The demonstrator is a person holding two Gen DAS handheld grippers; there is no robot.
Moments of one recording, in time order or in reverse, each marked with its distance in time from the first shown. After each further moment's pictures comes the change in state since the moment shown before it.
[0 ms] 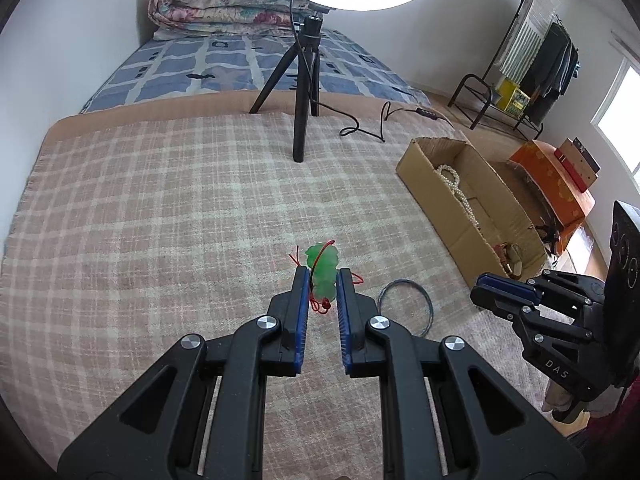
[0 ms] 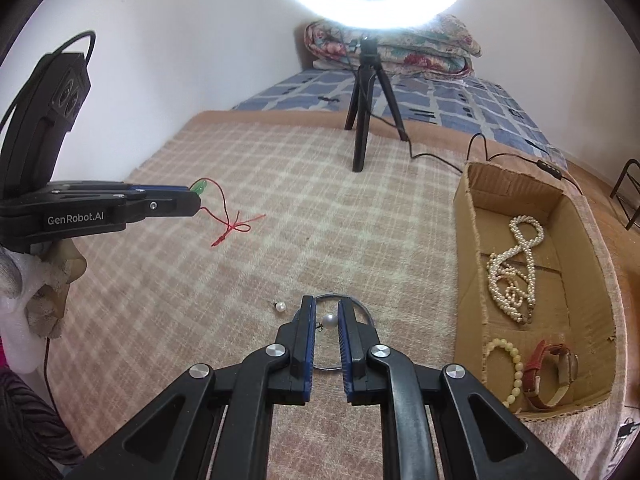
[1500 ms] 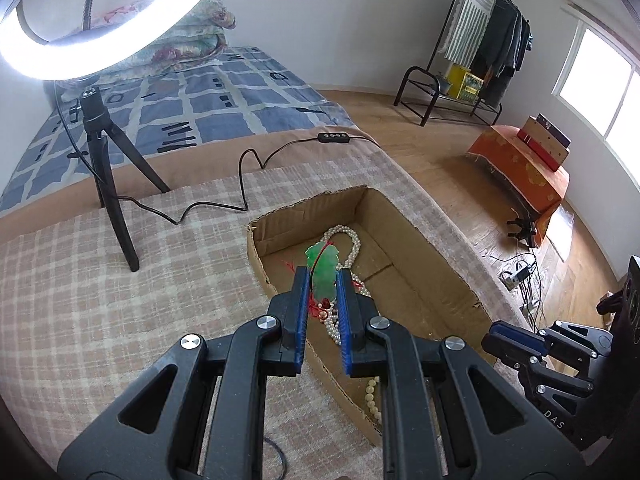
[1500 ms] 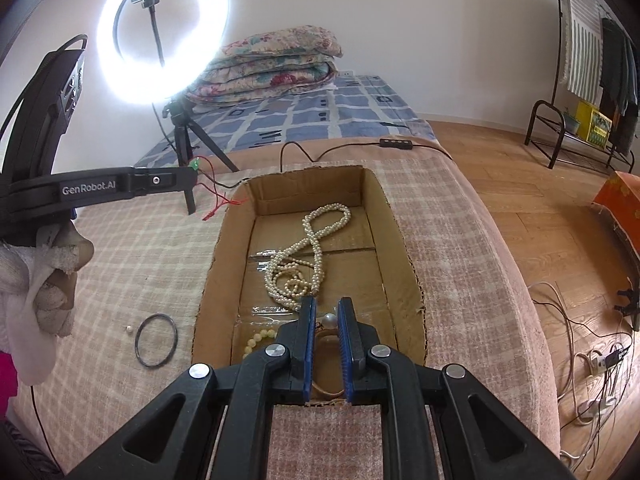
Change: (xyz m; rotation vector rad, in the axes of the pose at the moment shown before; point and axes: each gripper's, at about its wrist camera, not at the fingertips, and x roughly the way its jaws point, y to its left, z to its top) left arm 0.103 -0.175 0.094 0.161 -0.036 -0.100; right arm -0.067 -0.170 -0.029 0.266 -0.069 -0.215
